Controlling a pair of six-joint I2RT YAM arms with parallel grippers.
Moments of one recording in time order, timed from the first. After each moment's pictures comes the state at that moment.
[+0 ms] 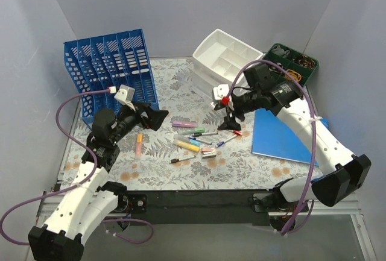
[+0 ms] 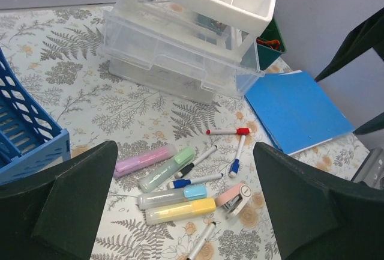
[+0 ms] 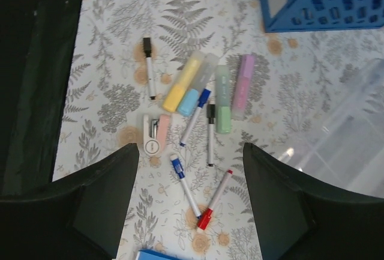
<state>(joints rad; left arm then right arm) -0.29 0.76 0.66 0.04 0.39 -0.35 0.52 1.36 1.48 -1.00 -0.83 -0.92</state>
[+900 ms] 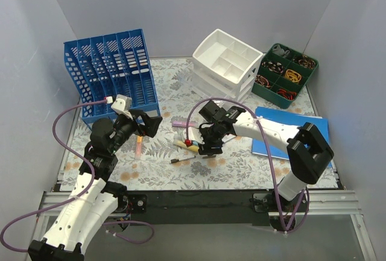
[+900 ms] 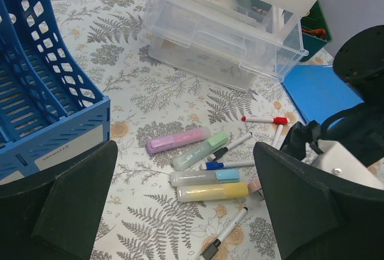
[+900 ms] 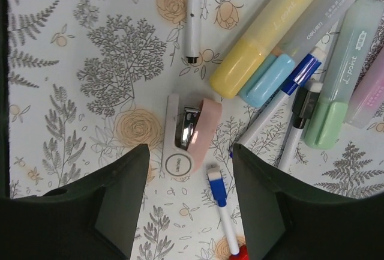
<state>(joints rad) -0.29 0.59 0.56 -0.06 0.26 -0.26 0.87 1.59 1.13 -0.76 -0.44 -0.95</state>
